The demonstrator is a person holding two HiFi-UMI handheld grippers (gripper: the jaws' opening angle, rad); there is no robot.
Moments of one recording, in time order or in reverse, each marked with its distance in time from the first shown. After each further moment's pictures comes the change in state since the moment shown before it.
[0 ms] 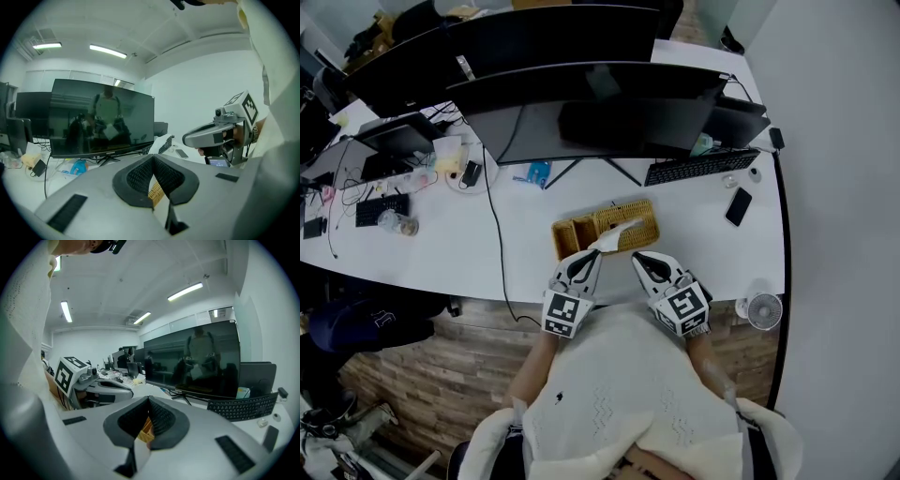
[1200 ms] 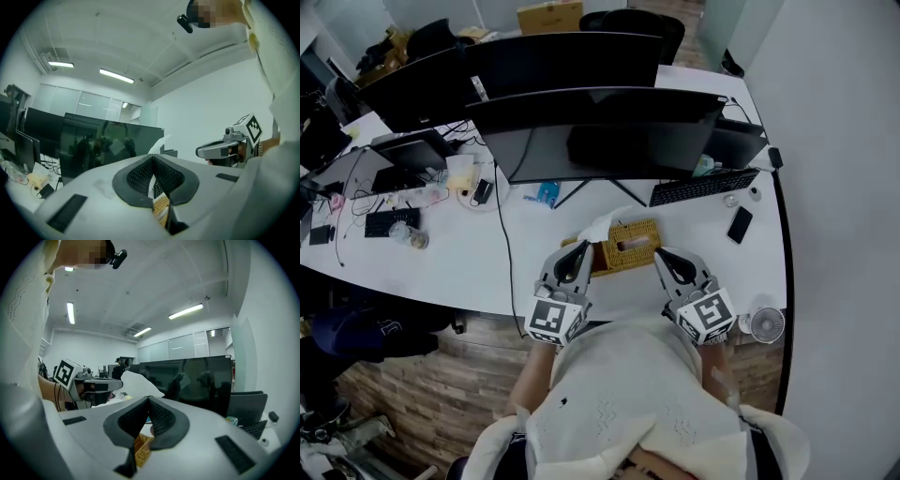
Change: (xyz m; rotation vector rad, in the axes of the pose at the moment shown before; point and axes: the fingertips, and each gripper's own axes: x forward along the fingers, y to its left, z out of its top) left arm -0.042 0.039 0.118 -0.004 -0.278 0.101; right arm -0.035 -0.018 0.093 -0.083 -0.174 -0.086
